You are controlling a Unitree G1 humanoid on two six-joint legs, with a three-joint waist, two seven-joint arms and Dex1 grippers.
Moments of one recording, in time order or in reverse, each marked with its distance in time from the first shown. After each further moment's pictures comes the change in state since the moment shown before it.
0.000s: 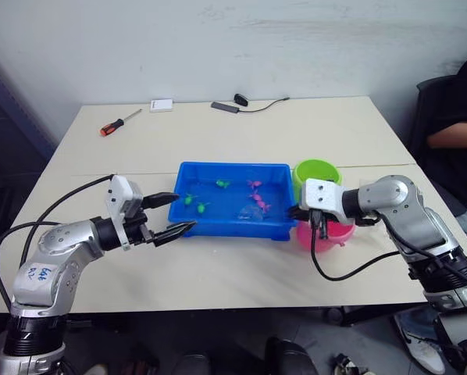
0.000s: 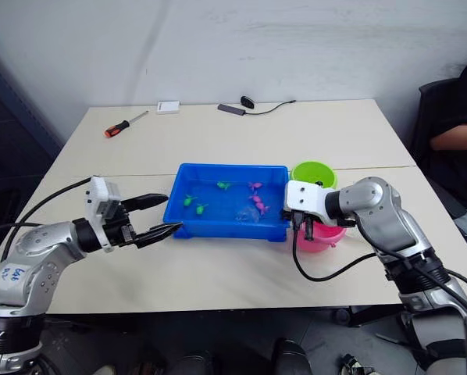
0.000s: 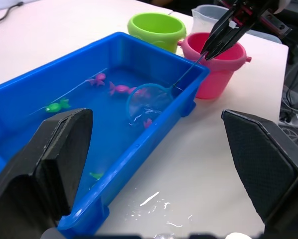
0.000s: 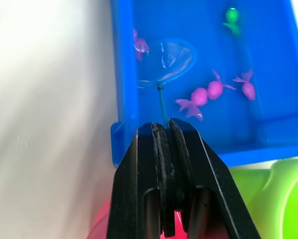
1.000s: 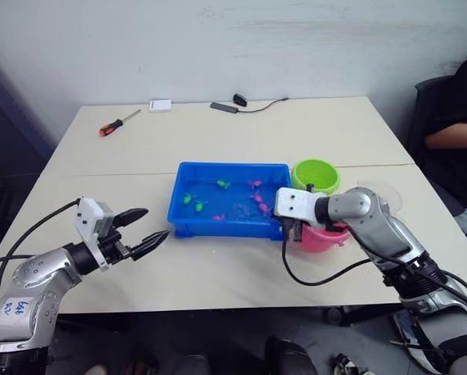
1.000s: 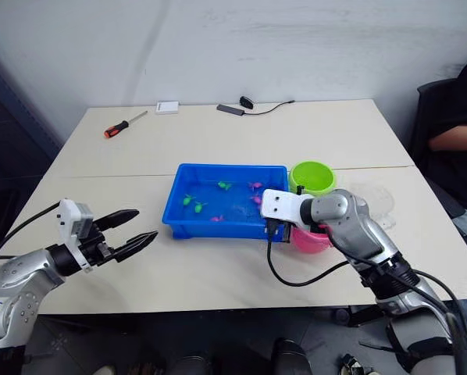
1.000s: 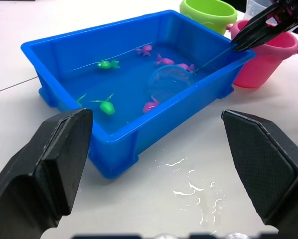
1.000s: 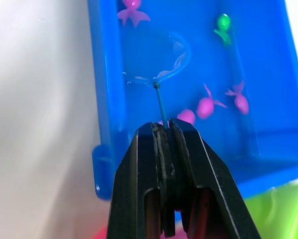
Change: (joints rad) left arm 0.210 -0.006 0.097 -0.001 -0.009 -0.079 0.071; right arm -0.002 0.115 0.131 -0.019 -0.158 -0.007 -0.182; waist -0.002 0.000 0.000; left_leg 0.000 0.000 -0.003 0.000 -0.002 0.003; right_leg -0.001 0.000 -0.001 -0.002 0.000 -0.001
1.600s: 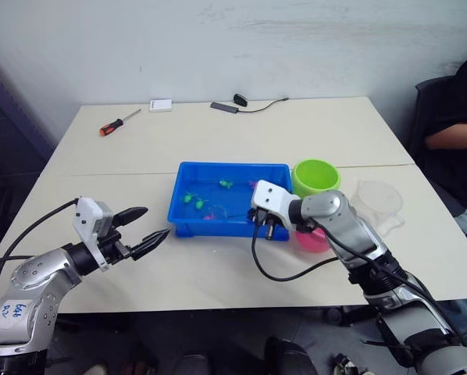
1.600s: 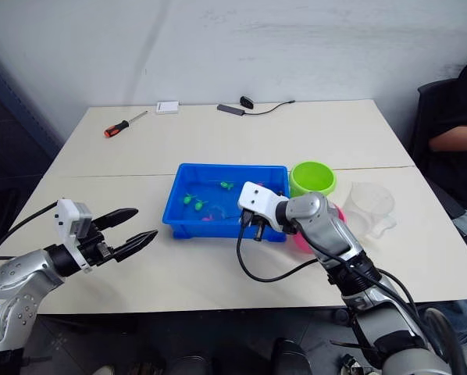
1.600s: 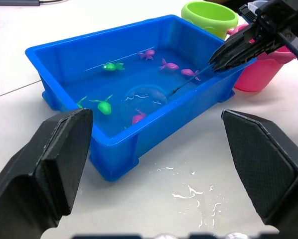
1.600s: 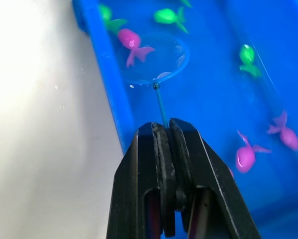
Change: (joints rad) left arm 0.010 0.000 0.007 -0.037 -0.018 0.011 0.024; right arm -0.051 0.206 -0.059 0.026 0.100 0.328 -0.045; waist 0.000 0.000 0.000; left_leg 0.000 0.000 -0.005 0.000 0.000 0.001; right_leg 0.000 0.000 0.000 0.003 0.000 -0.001
